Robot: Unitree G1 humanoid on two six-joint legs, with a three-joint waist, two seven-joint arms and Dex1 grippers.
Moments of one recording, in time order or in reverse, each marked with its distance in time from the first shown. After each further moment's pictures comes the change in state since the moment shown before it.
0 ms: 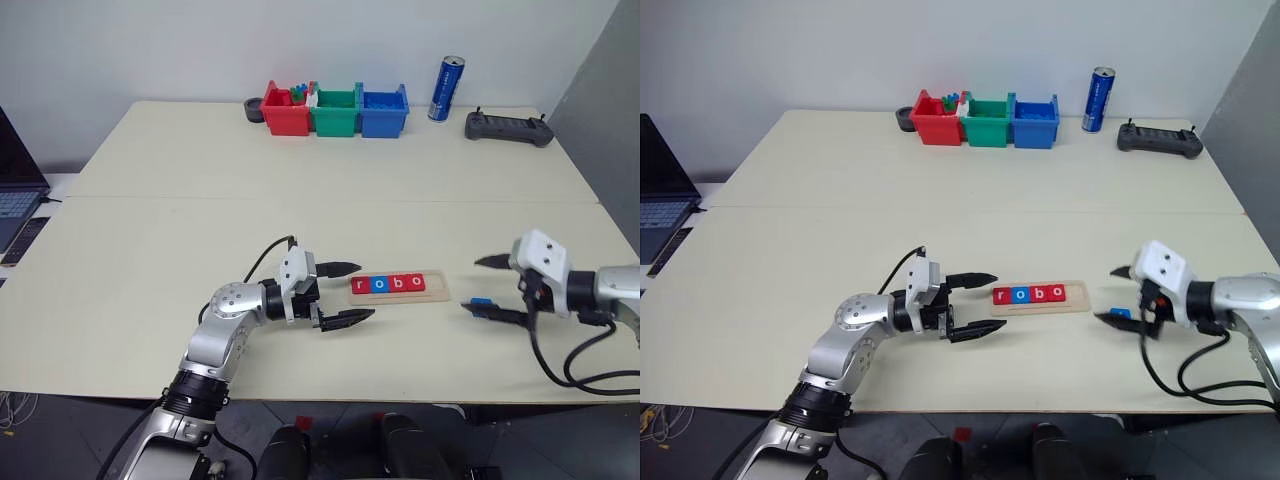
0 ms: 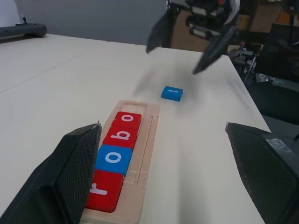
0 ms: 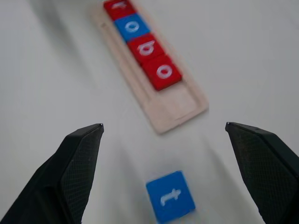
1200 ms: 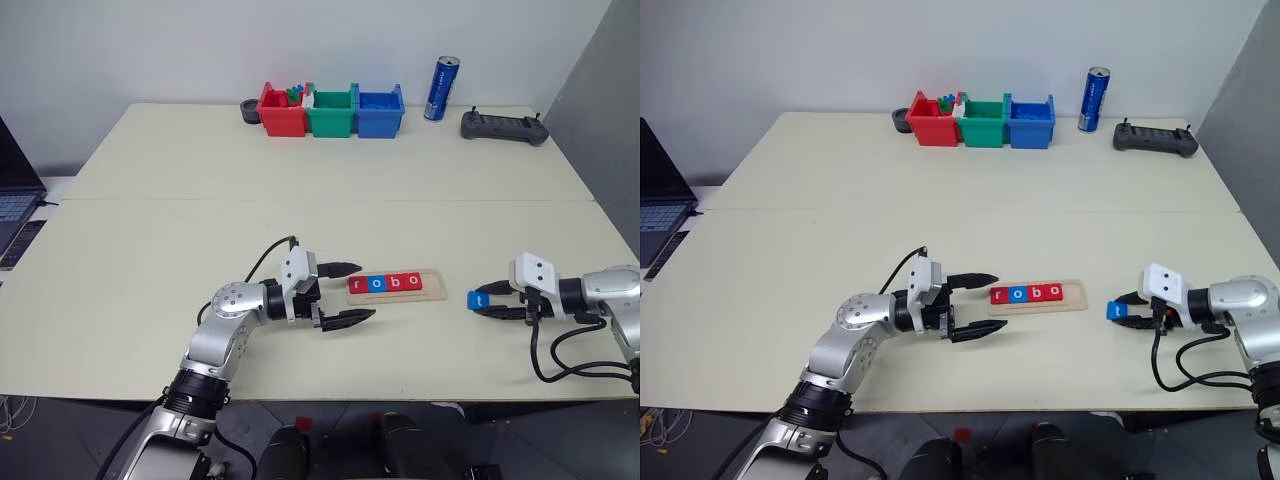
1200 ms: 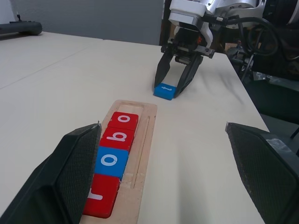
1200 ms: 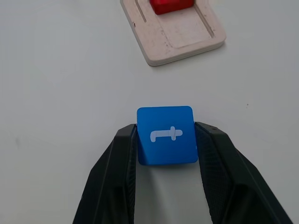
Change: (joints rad) left arm -0.007 0.002 -0.006 0.001 0.000 0.007 0.005; right arm -0.228 0.107 0.140 0.476 -0.158 -0.347 0.147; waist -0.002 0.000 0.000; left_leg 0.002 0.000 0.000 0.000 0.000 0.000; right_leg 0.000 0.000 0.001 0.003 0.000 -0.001
